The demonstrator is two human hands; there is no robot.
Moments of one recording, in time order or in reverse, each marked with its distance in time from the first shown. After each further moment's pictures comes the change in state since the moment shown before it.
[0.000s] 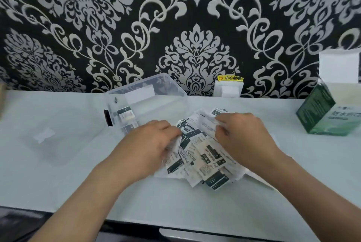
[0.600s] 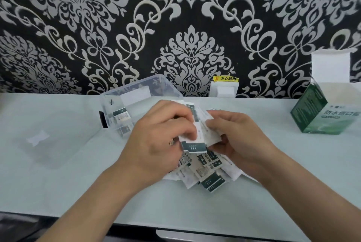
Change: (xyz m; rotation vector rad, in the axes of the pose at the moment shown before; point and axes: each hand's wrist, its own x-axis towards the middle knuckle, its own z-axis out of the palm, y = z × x) left_hand 0.007 0.040 -0.017 -0.291 0.560 0.243; right_hand -0.002 -0.007 -0.006 1.476 -0.240 0.463
